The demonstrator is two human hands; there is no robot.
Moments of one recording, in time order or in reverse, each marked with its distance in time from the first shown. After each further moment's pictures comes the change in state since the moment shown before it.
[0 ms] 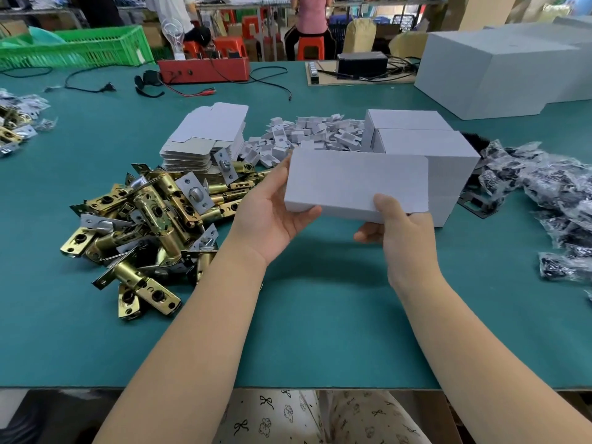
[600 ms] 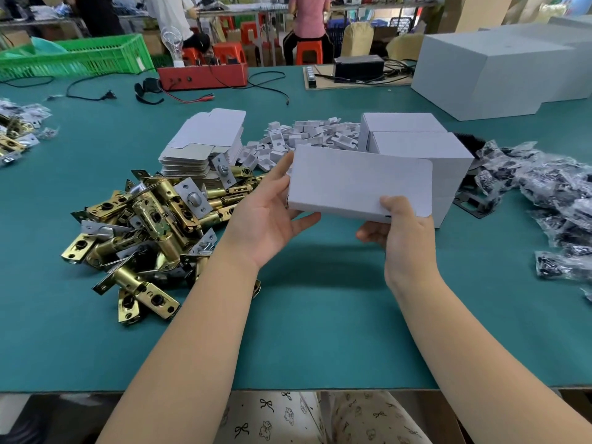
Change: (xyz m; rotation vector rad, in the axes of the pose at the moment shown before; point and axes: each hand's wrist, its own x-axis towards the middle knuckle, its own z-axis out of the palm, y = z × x) left_hand 0.003 0.001 -0.008 0.097 -0.132 0.013; right_hand -0.002 -0.010 0.001 0.102 0.058 0.054
